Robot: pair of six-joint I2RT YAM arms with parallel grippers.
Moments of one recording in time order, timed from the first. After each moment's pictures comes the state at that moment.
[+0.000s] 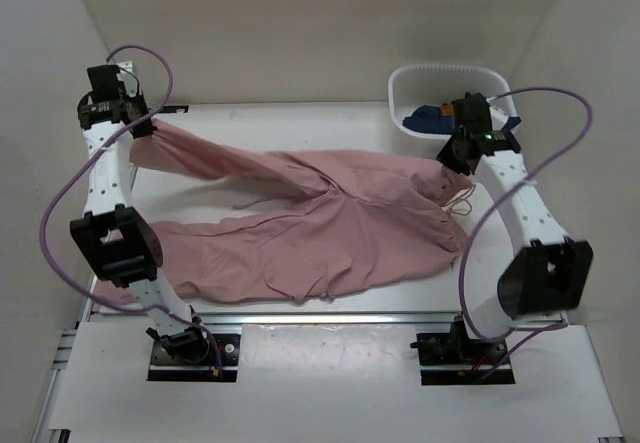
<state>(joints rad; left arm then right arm) 0.27 1.84 1.84 -0.80 0.03 0.00 0.16 1.58 1.45 -0.82 0.26 0.68</state>
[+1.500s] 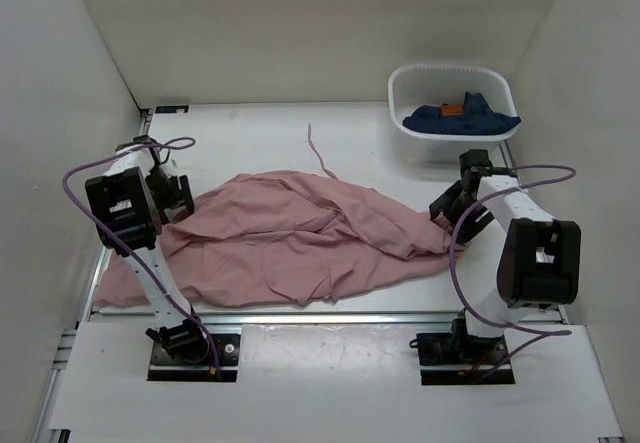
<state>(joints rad) 0.30 2.10 1.54 -0.99 0.09 0.00 -0.01 1.56 1.03 -0.82 0.05 0.82</state>
